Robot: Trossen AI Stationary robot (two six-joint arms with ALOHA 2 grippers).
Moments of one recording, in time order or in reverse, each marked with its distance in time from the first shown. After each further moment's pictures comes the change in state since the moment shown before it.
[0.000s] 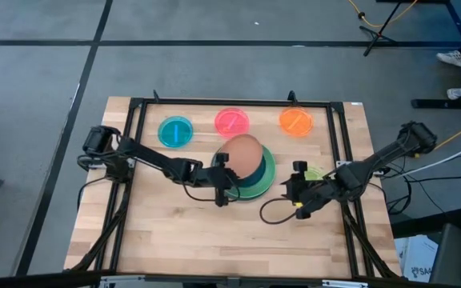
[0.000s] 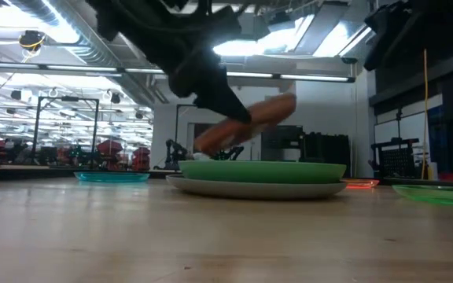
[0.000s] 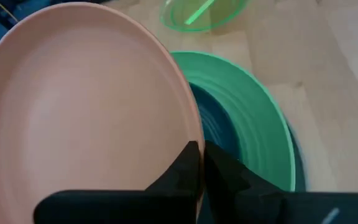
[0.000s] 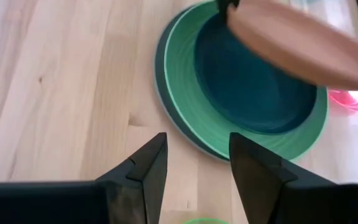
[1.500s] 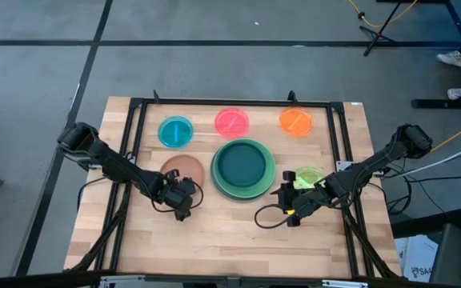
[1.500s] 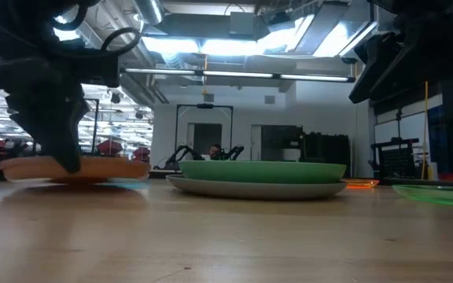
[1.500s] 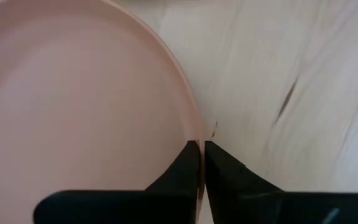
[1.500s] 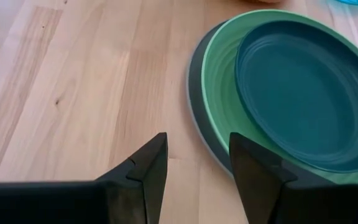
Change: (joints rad) left arm -0.269 -0.254 -0.249 -0.622 0.041 -0.870; right arm -0.001 0.098 -0.181 0.412 -0.036 -0.032
